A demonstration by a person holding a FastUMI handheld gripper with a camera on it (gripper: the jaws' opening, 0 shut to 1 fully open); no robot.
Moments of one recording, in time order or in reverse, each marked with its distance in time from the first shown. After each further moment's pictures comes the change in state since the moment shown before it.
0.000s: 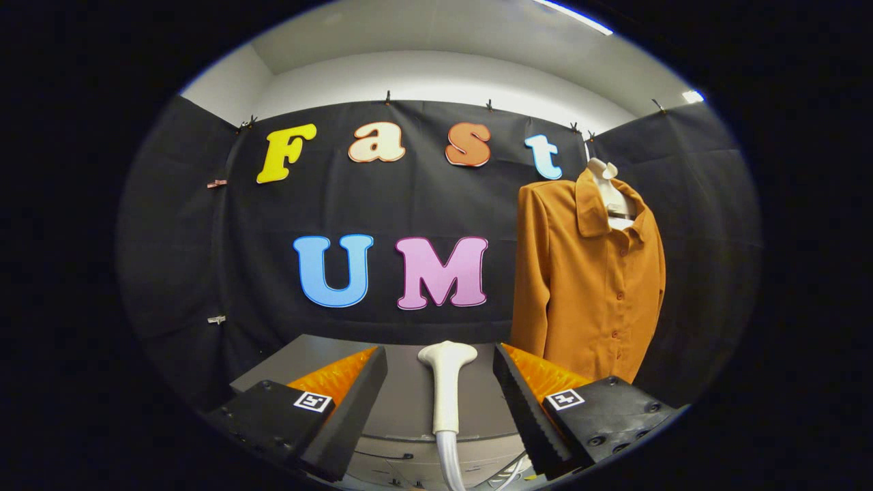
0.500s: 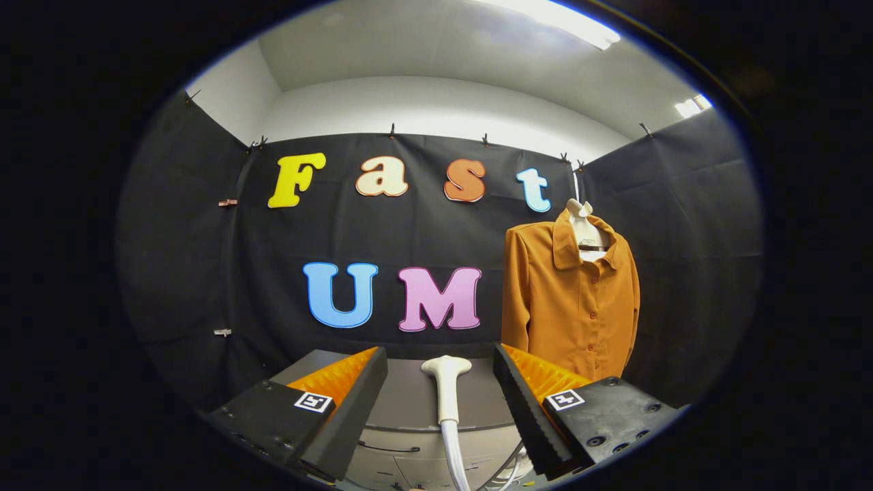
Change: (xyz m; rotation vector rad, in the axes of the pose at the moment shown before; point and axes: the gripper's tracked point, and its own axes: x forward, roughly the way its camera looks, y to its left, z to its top) arm -0.104 0.014 0.038 -0.023 -0.143 -0.039
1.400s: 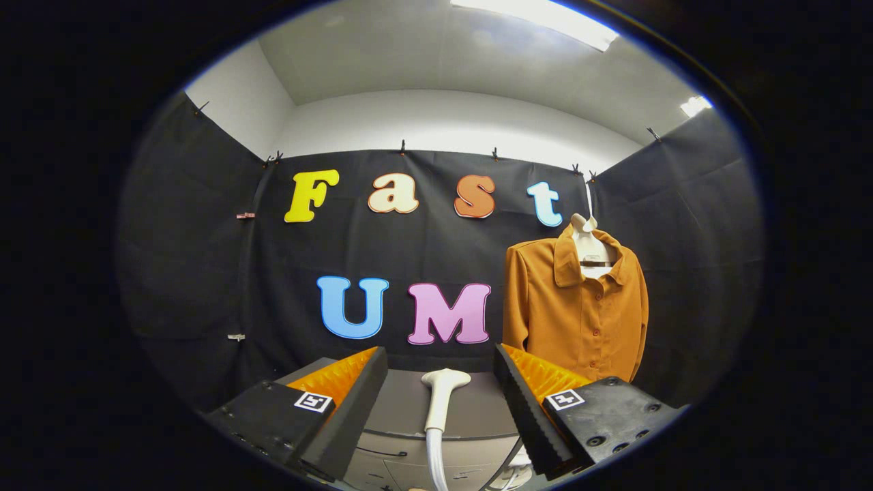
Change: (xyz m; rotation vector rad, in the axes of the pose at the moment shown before) arm -0.013 -0.028 0.027 0.008 -0.085 0.103
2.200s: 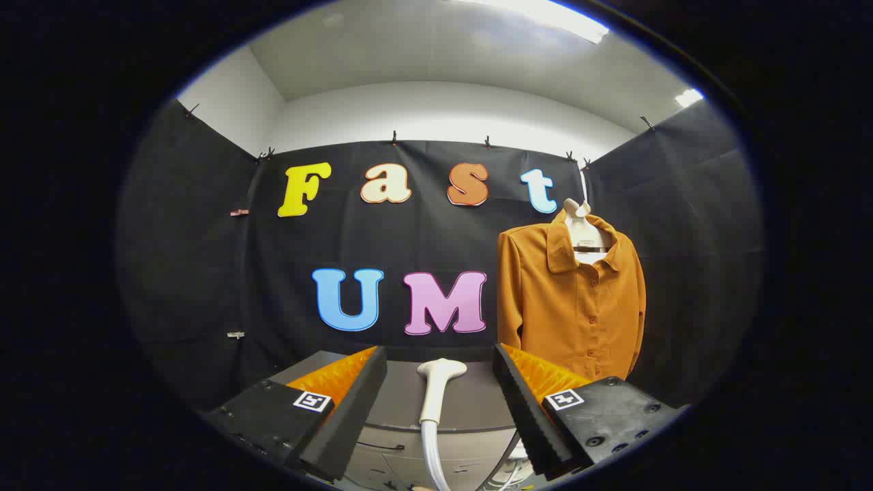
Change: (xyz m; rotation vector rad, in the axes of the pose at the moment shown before) arm -0.001 -0.015 -0.009 0.026 0.036 -0.024
